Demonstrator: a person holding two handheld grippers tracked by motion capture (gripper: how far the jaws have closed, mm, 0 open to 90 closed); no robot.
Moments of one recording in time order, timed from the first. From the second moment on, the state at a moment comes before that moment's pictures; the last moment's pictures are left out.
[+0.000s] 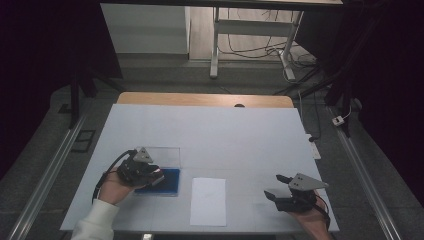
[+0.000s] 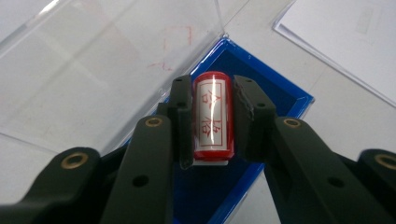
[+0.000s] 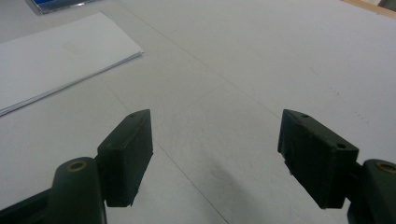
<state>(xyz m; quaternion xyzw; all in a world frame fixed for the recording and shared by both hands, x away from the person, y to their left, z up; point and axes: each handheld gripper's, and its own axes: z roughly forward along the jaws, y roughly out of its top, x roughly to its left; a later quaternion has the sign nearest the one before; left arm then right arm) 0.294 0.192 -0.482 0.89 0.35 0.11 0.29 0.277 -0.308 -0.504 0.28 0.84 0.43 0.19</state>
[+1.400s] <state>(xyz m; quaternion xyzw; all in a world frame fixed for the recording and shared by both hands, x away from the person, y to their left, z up) 0.292 0.182 -0.487 0.89 0.35 0.12 0.26 0.277 -0.305 -0.503 0.28 0.84 0.42 0.19</state>
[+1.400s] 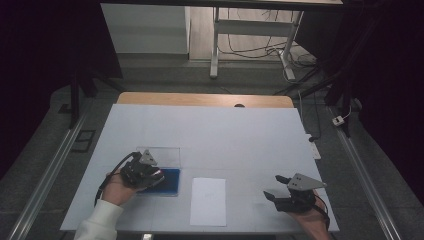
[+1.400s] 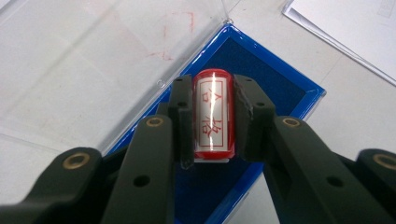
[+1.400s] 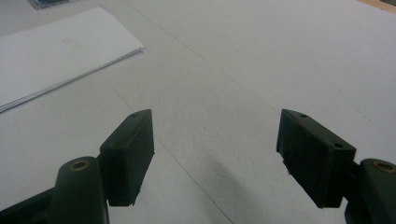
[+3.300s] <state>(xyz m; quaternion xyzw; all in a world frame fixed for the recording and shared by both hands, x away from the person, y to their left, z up) 0.273 0.202 -0.441 0.86 0.34 0.15 0.34 0.278 -0.309 -0.505 0.28 0.84 0.42 0.19</state>
